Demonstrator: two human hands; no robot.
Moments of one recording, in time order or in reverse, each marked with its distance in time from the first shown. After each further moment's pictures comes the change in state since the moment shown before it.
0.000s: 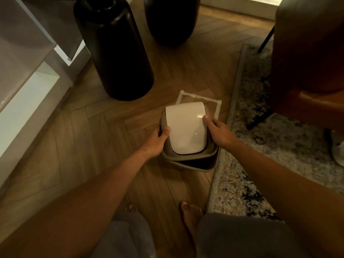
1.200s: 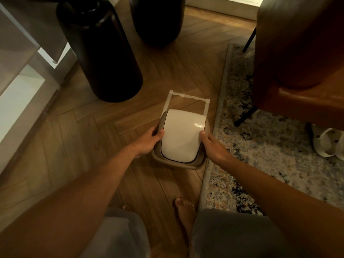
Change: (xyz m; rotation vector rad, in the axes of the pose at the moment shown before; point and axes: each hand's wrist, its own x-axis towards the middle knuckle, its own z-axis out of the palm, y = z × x) left_hand 0.014 -0.004 -0.002 0.031 -0.211 -0.057; right_hand -0.057 0.031 0.002 0.077 0.005 0.153
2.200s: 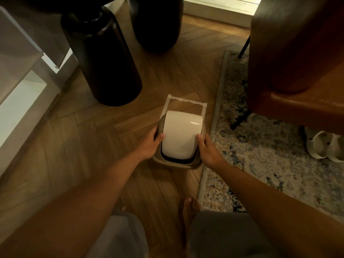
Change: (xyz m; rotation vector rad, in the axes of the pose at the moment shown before) left_hand -0.003 0.000 0.016 0.163 0.131 0.159; right_hand -0.001 0.014 0.010 0.064 0.039 -0.176
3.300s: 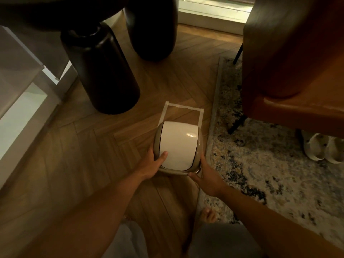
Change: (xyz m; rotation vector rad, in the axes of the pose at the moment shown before) left_hand -0.029 -0.018 0.029 -0.044 0.010 -0.092; right_hand -0.047 0.042 -0.005 -0.304 -0.161 -0.104
